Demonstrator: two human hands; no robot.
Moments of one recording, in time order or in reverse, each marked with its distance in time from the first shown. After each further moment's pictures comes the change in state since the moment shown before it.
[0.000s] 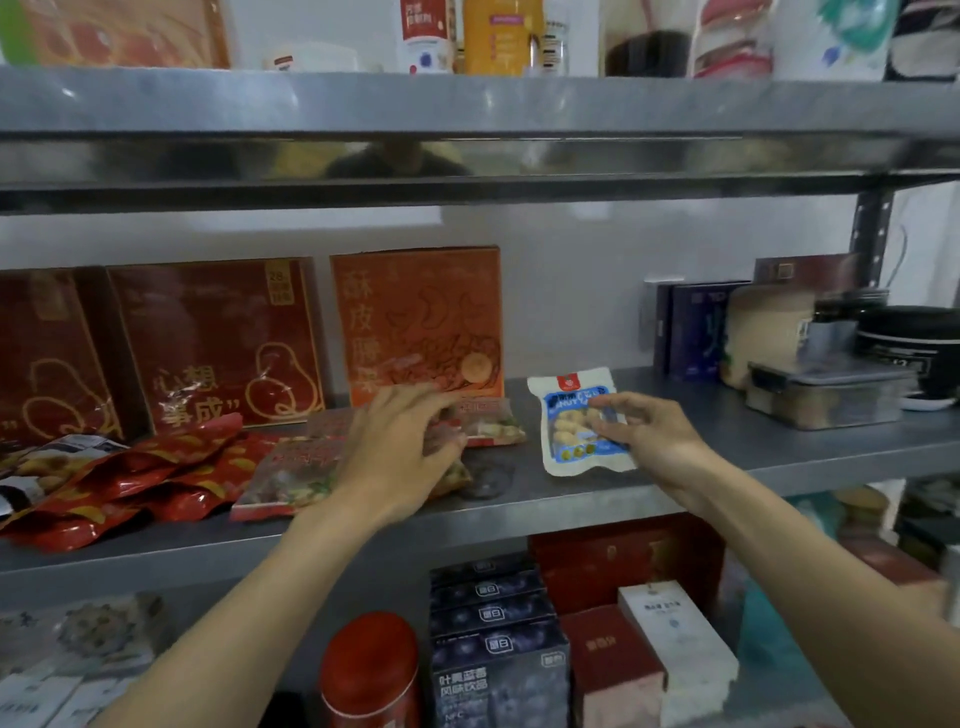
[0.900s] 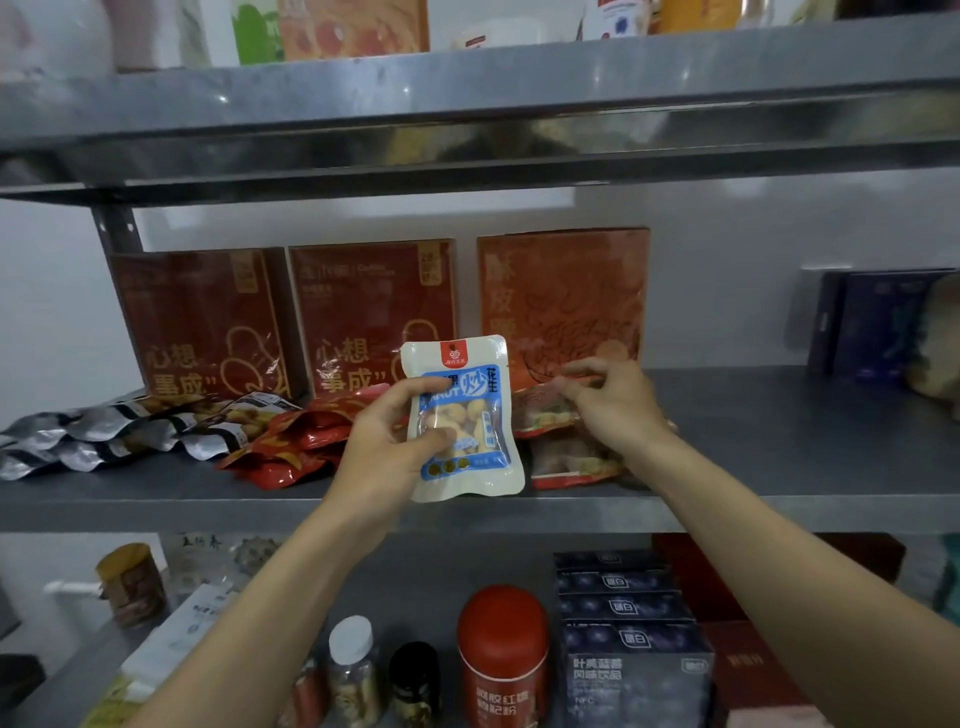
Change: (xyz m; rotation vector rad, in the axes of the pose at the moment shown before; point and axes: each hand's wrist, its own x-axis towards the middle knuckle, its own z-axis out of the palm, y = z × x) left_hand -0.075 -0.076 -0.071 -1.086 0.237 -0.458; right_hand -0.002 -0.034 0.182 -0.301 -0.034 -0.252
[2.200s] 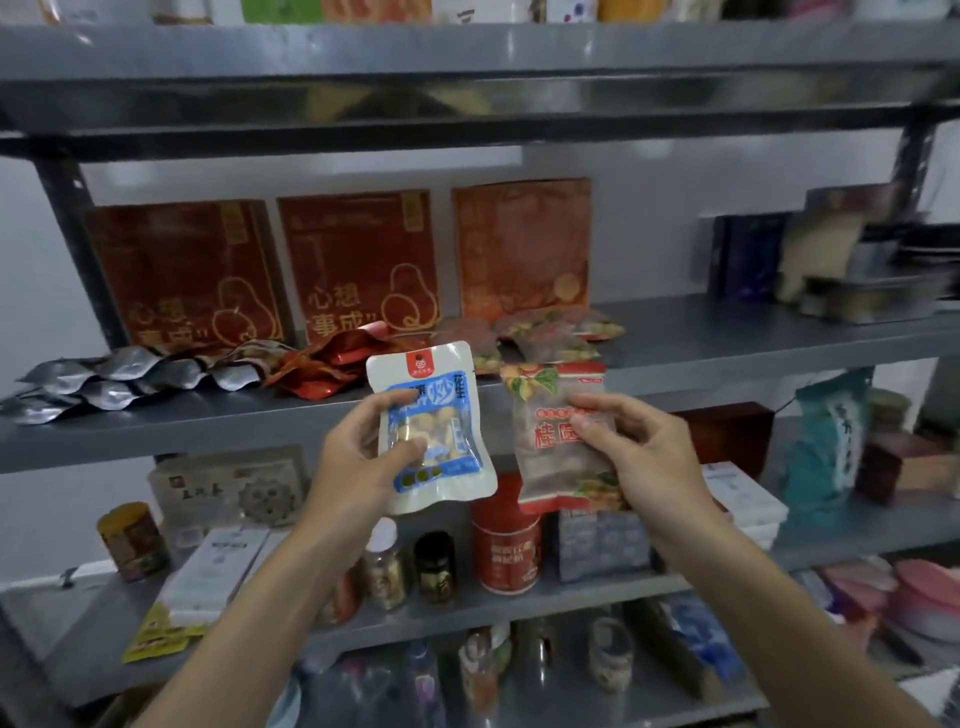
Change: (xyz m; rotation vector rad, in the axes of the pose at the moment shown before) left_hand -0.125 -0.010 -0.088 -0.038 -0.095 -0.074; right_hand -0.244 -0.049 0.004 0.439 0.098 0.191
